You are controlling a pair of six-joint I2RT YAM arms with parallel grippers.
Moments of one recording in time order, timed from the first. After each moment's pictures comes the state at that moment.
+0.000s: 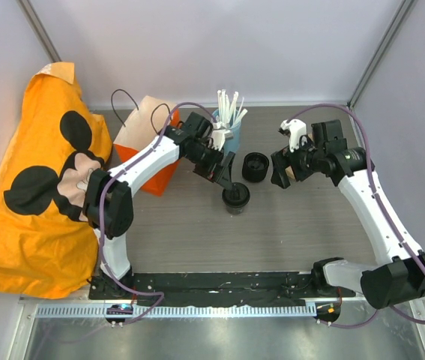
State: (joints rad) left arm -0.58 1.87 1.62 -0.83 0.61 -0.05; right arm 0.23 1.22 1.25 -0.89 -0.35 -0.26
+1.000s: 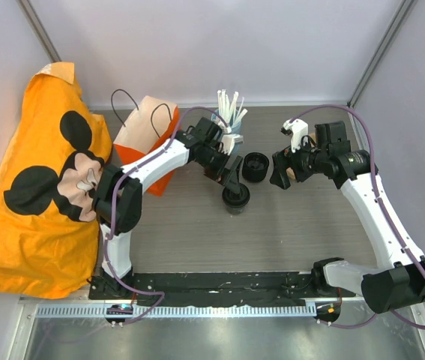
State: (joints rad) left arm -0.62 1.96 1.62 -0.71 0.67 -0.06; right arm 0.21 1.18 1.24 -0.87 -0.42 -0.25
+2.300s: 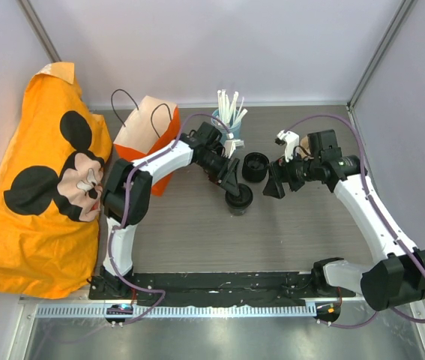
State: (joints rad) left arm -0.60 2.07 1.62 -0.66 0.85 -0.03; right arm 0.21 1.19 1.11 -0.82 -0.57 -0.24
